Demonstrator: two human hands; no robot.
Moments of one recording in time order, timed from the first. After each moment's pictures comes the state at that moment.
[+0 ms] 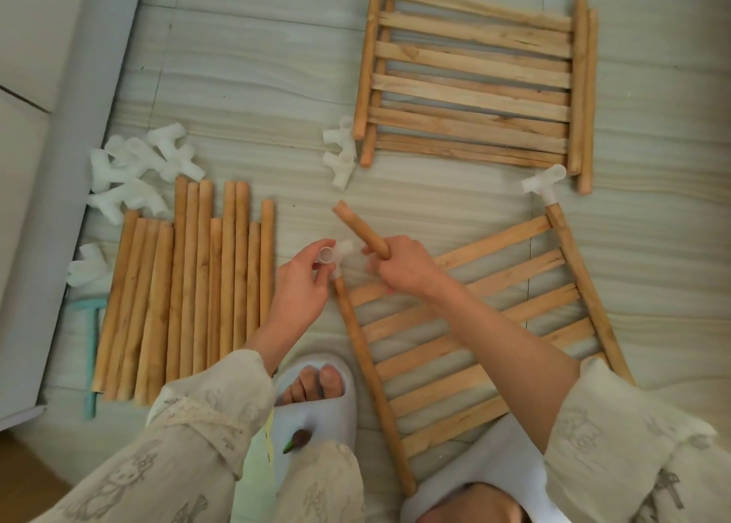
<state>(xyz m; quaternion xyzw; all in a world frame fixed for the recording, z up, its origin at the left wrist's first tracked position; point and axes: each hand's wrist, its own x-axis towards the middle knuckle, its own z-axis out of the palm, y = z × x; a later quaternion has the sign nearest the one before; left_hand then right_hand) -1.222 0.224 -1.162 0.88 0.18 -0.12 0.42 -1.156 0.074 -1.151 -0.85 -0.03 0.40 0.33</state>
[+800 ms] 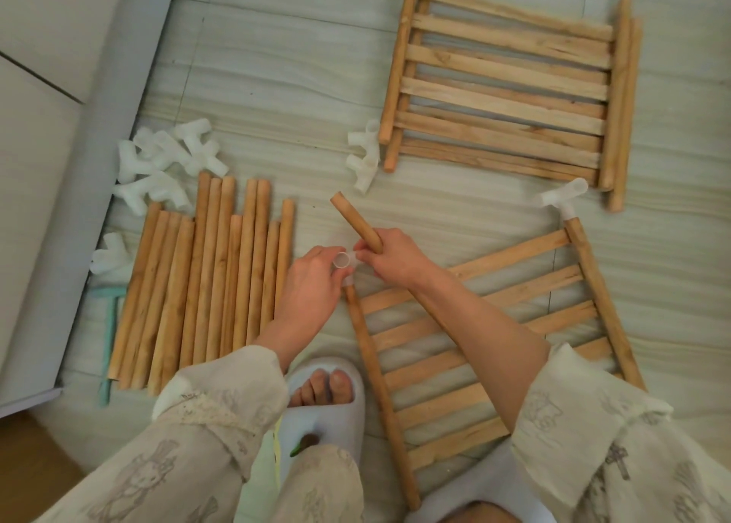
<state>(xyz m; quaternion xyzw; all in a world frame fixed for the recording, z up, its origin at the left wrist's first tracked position) -1.218 0.232 -1.162 0.94 0.13 -0.11 0.31 -1.140 0.105 -1.175 -0.82 -0.07 0.40 0.41</state>
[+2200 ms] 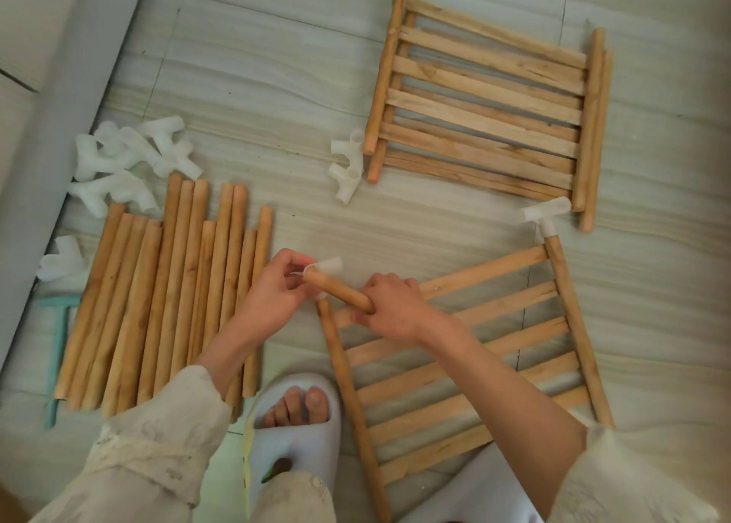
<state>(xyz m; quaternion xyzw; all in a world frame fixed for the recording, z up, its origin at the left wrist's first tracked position) -1.215 0.252 -1.163 0.72 0.24 -0.18 0.62 -1.165 0.081 -1.154 -0.85 -0.25 0.44 0.11</state>
